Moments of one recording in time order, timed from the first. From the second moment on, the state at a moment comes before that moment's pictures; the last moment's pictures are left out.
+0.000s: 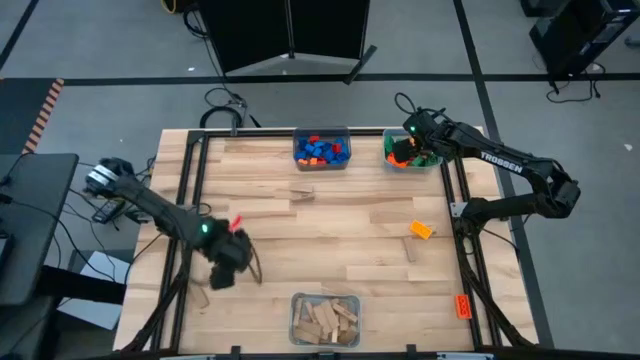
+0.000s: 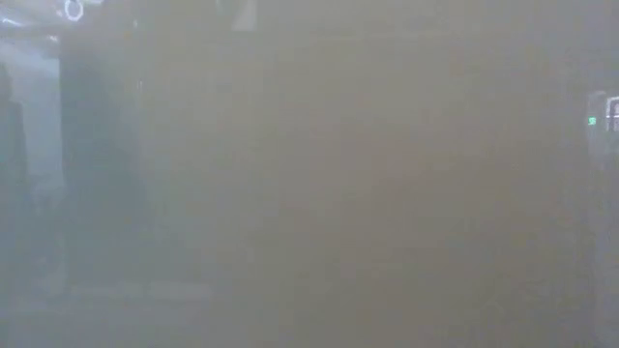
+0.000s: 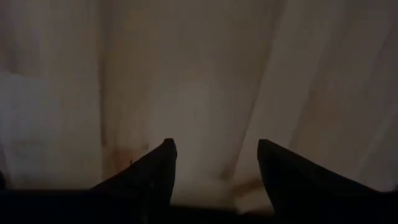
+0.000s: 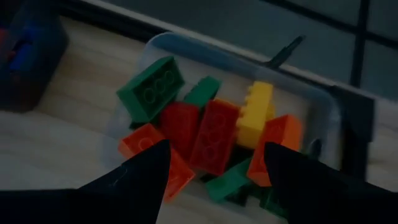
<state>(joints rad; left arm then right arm) -0.50 1.31 0.92 -1.13 0.07 -0.70 -0.71 1.21 0.93 -0.81 0.37 0.45</state>
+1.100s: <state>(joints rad) -1.14 1.45 0.82 -0.83 -0.04 -0.42 0.23 1.21 0.93 -0.86 0.48 1.60</state>
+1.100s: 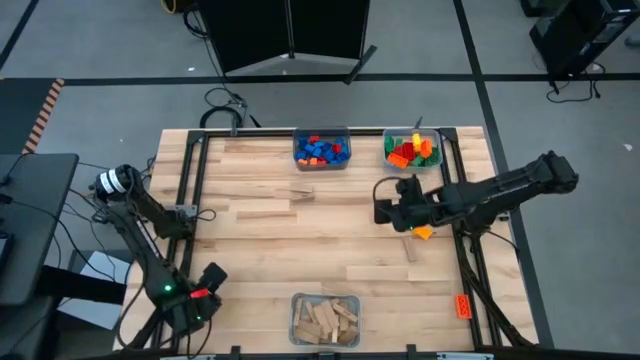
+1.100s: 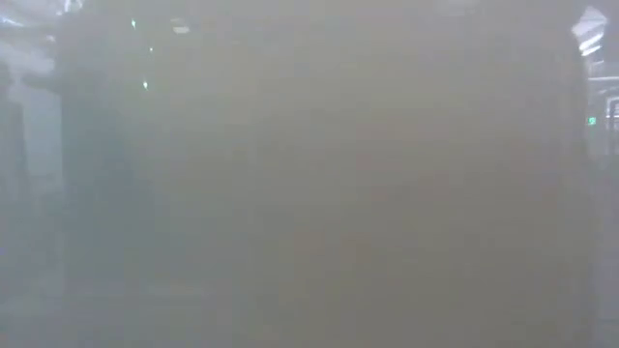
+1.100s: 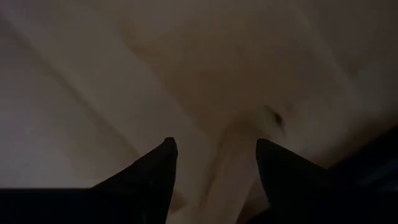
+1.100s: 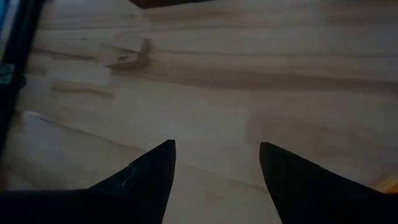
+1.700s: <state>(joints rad) -1.14 1.54 0.81 -0.71 0.10 -0.44 0.38 1.21 0.93 -0.86 0.55 1.78</state>
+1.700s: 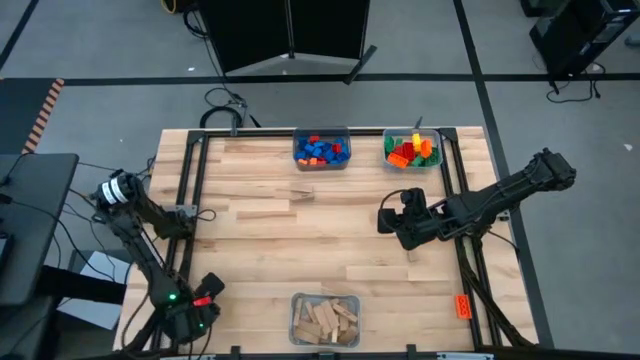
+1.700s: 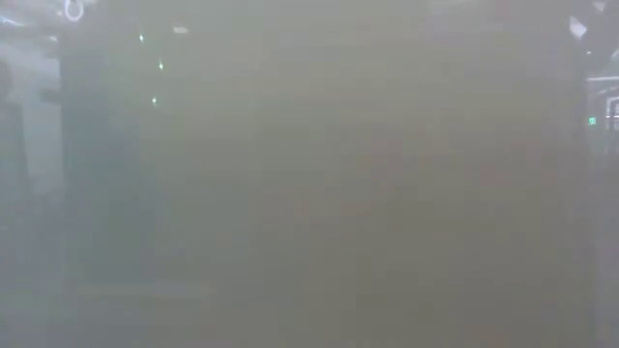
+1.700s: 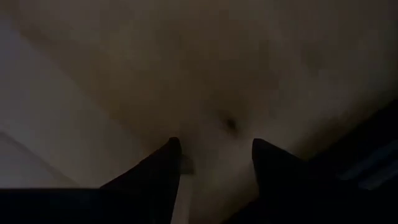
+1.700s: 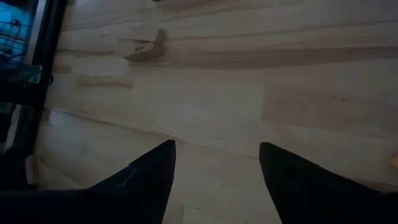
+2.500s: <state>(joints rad) -1.13 1.58 0.85 -0.89 0.00 -0.41 0.38 1.21 0.93 -0.88 0.55 1.76</state>
